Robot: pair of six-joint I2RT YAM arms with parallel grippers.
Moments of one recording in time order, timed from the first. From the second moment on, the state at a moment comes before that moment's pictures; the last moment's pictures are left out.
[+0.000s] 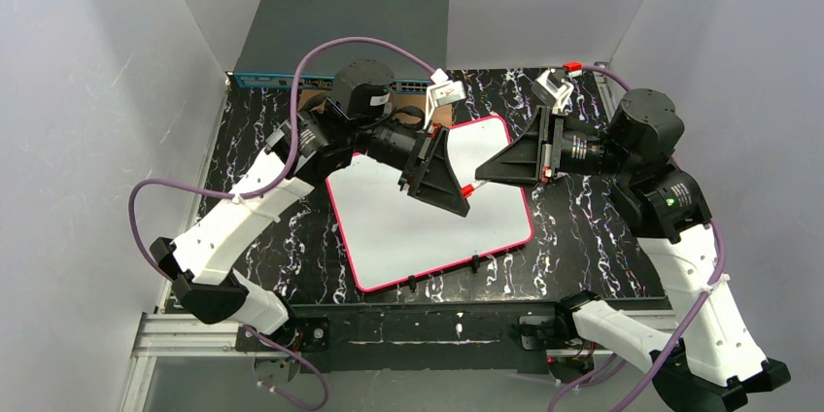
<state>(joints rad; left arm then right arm) -0.87 1.48 1.84 -0.76 1.03 -0.59 0.45 0.96 1.44 -0.56 -0.98 1.13</state>
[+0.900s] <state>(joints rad) -0.86 1.47 1.81 -0.76 0.96 -0.60 0.45 0.94 1.41 -0.57 -0.98 1.12</state>
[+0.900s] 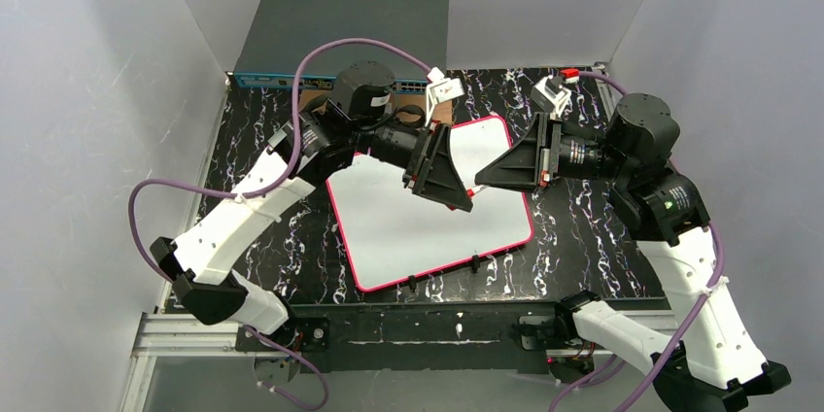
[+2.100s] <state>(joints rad) -0.86 1.28 1.83 -1.23 0.39 -0.18 0.34 1.08 1.63 -1.23 -0.68 1.14</state>
